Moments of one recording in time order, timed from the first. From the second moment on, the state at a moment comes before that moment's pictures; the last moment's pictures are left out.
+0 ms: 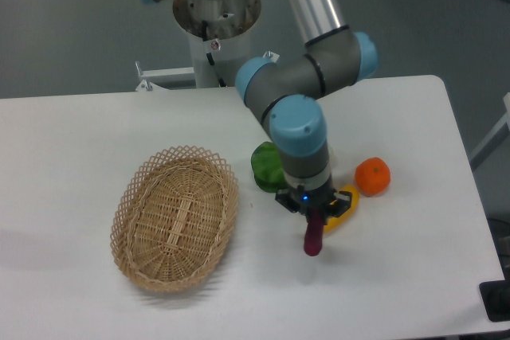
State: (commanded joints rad) arm 2.41 -2.04 -1.75 -0.78 1.71 0.67
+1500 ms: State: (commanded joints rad) arm 2.38 -2.02 -1.64 -0.77 1.75 0.69
